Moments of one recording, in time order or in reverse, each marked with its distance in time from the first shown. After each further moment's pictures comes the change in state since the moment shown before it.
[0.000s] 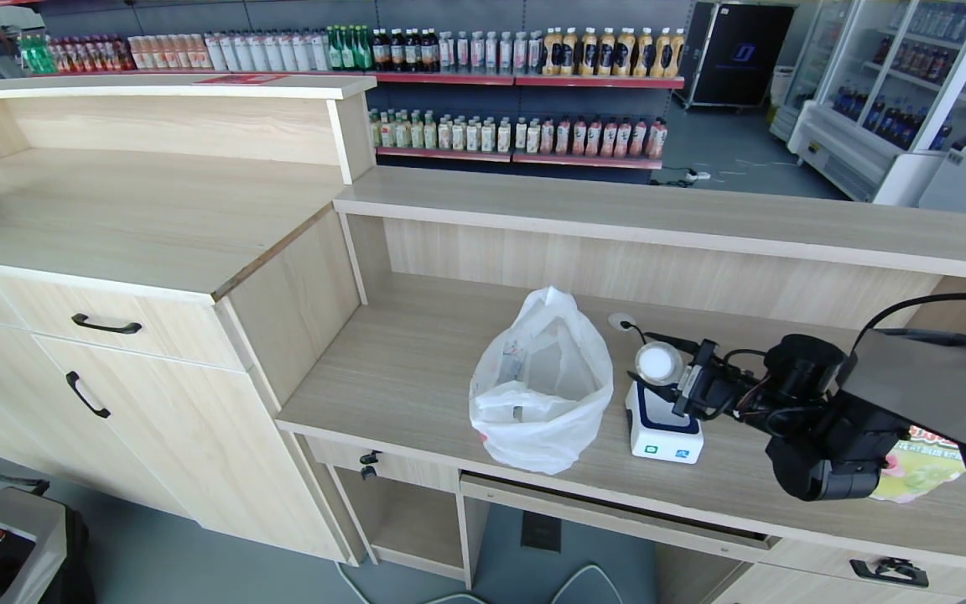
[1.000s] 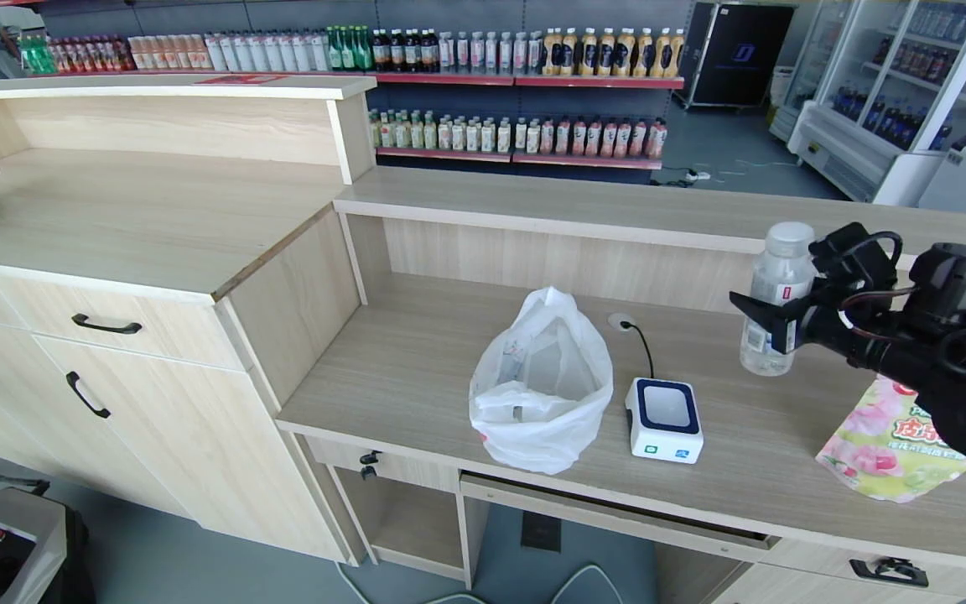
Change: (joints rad) left arm 0.000 0.000 0.000 0.000 0.000 0.000; right arm -0.087 -0.594 0.174 0.520 -0.491 0.664
